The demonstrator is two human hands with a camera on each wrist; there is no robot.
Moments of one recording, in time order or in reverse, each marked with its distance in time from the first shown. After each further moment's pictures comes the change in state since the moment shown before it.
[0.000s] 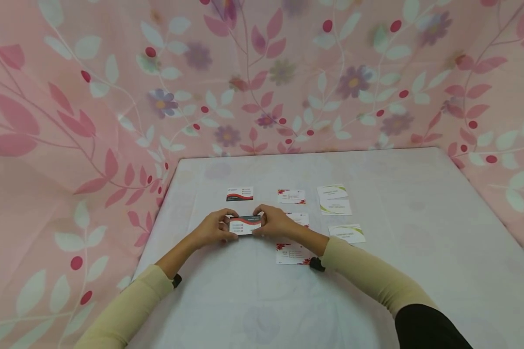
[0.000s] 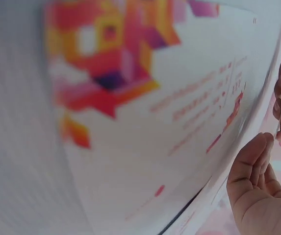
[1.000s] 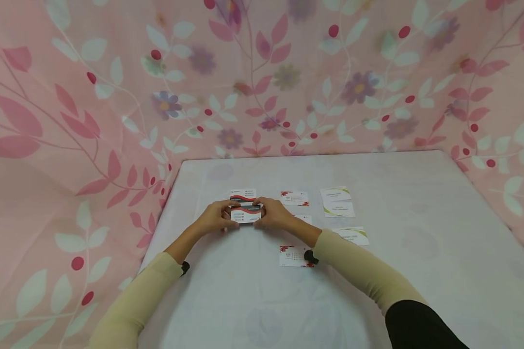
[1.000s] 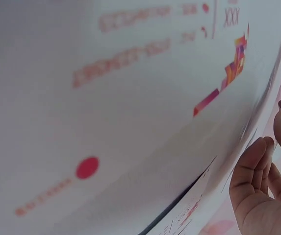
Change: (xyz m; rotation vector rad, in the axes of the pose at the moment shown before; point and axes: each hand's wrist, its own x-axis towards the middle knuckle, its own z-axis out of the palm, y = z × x) left_hand 0.029 -0.005 -0.023 0.174 0.073 0.044; right_hand 0.032 -0.004 -0.004 -0.113 0.086 -0.037
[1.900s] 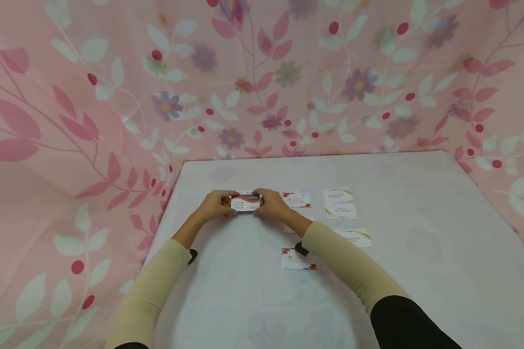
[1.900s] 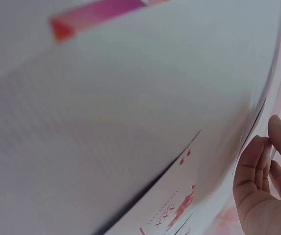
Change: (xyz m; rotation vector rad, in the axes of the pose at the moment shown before) left_hand 0.033 -0.004 -0.022 0.064 0.077 -0.023; right_hand 0.033 0.000 -0.007 -0.013 0.080 -0.008
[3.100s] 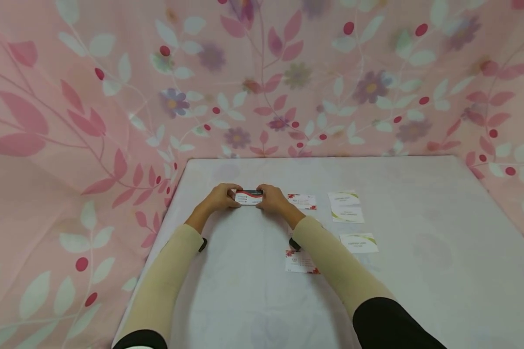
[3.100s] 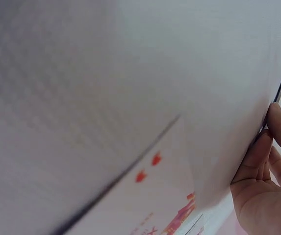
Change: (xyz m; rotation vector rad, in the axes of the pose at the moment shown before) left_hand 0.033 -0.016 -0.010 0.093 -0.014 -0.122; right_hand 0.038 0.005 0.010 -0.071 -0.021 0.067
